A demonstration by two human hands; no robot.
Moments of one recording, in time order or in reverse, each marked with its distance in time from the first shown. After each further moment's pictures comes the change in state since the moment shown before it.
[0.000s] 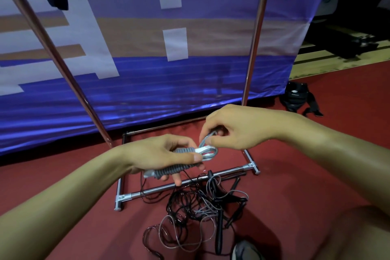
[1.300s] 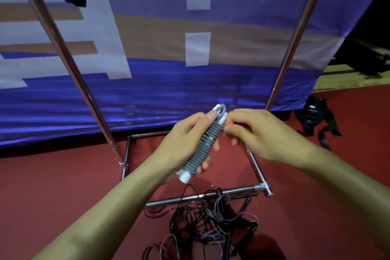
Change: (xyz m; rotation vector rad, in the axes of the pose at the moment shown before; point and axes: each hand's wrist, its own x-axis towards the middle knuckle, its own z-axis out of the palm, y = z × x) left_hand 0.049 0.000 -0.035 -0.631 0.473 0.330; right_hand 0.049 0.026 -0.004 0.195 0.371 0.130
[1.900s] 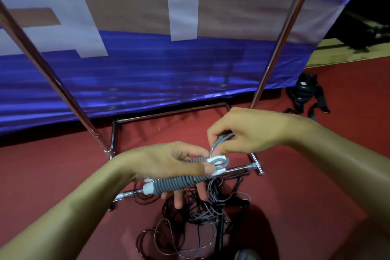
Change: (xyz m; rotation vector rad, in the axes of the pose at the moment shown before) left_hand 0.009 -0.026 -0.041 0.386 -0.709 -0.425; right_hand 0.022 0.027 0.018 -0.051 -0.577 -0.061
